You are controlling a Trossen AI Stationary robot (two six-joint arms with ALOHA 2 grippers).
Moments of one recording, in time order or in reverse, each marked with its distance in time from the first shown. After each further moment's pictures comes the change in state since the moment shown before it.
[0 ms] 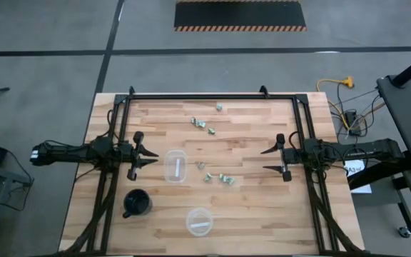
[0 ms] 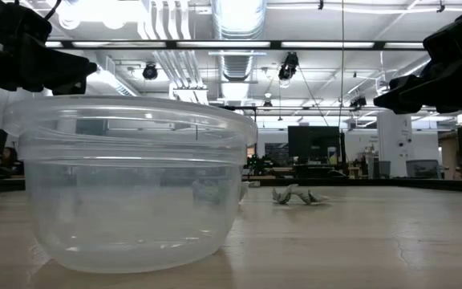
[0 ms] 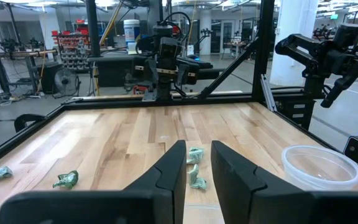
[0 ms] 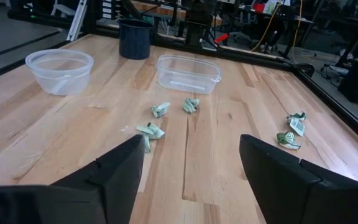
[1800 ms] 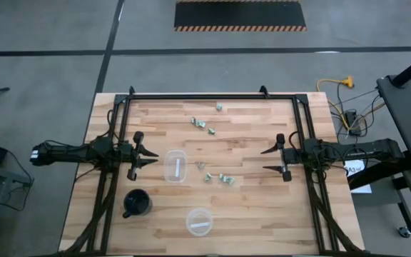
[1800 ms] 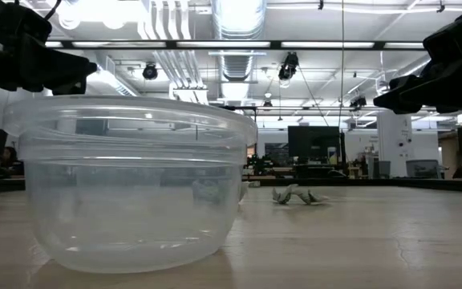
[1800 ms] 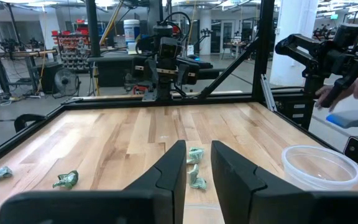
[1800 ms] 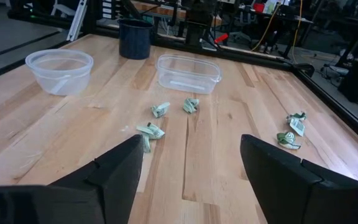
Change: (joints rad) left arm 0.000 0.000 0.000 0.000 0.000 0.000; right arm 0.000 0.000 0.000 0.000 0.000 0.000
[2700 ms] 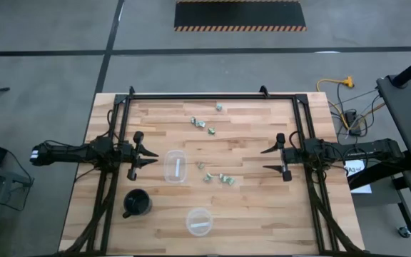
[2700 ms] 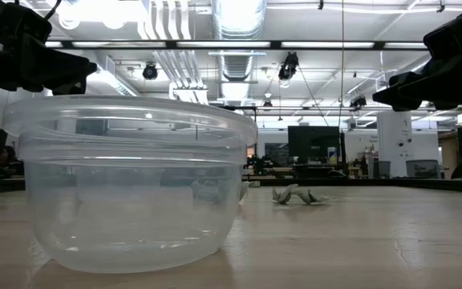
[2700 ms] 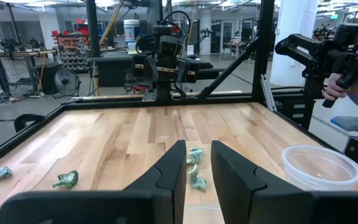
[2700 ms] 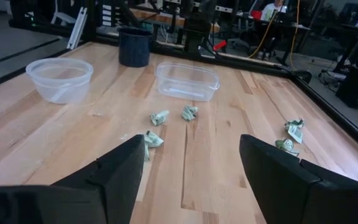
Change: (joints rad) left arm 0.000 0.000 0.000 0.000 0.000 0.000; right arm 0.000 0.000 0.000 0.029 0.000 0.012
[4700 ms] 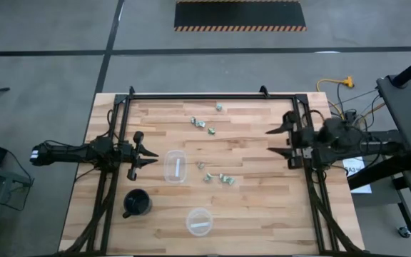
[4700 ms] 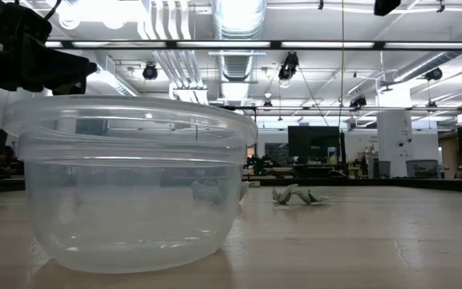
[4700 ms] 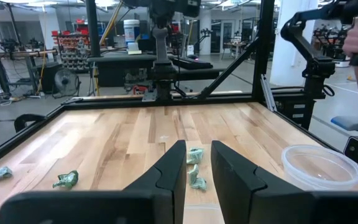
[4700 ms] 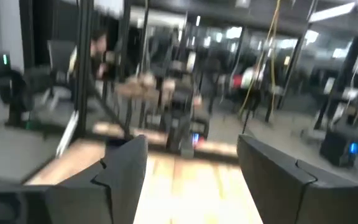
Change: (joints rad) left arm 0.000 0.000 0.000 0.000 0.000 0.000; right arm 0.000 0.310 0.536 0.012 0.008 -0.011
